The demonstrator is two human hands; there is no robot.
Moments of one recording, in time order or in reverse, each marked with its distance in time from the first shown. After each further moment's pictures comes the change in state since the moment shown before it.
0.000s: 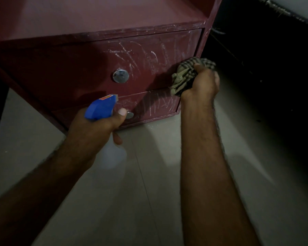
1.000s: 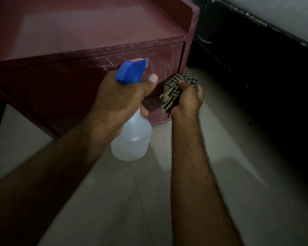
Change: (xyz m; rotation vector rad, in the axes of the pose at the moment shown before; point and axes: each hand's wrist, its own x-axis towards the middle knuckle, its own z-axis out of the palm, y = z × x) left_hand 0.007 0.091 0.065 0.053 -0.042 0.172; right_hand -0.007 -0.003 -0.018 -0.035 -0.035 0.092
